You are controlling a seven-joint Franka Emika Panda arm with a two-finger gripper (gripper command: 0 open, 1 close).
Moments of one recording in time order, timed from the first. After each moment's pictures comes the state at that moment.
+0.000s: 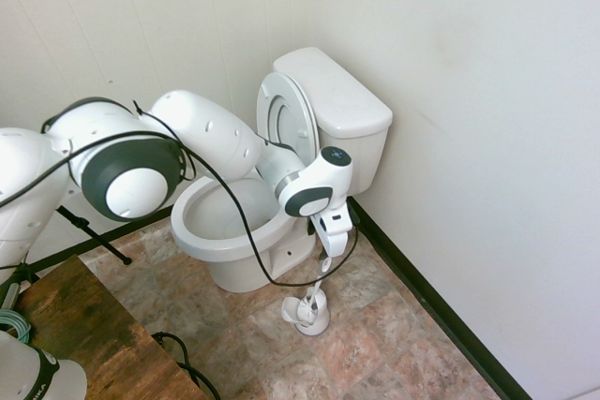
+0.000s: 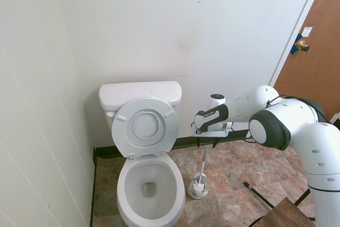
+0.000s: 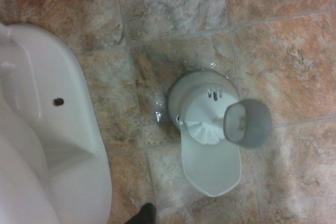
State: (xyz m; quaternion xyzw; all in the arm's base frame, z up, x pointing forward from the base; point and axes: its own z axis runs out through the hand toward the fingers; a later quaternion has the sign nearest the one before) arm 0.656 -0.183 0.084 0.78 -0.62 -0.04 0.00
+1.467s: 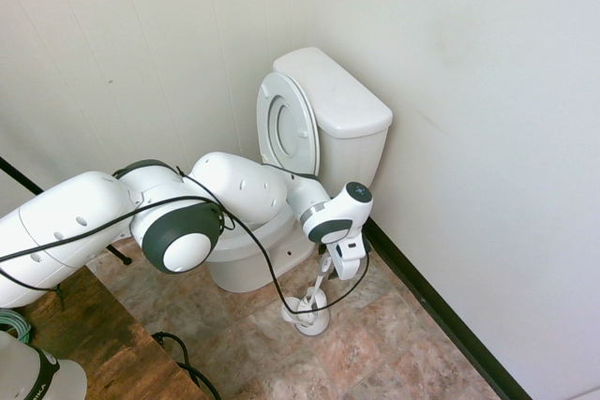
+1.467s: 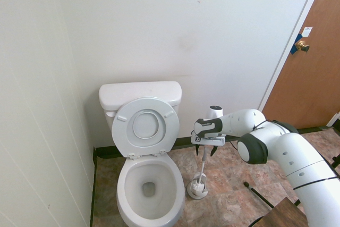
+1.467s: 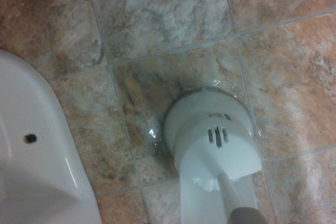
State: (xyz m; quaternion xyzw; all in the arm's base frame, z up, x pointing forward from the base) arm 0.679 -0.219 -0.013 0.77 -0.64 -0.08 -0.01
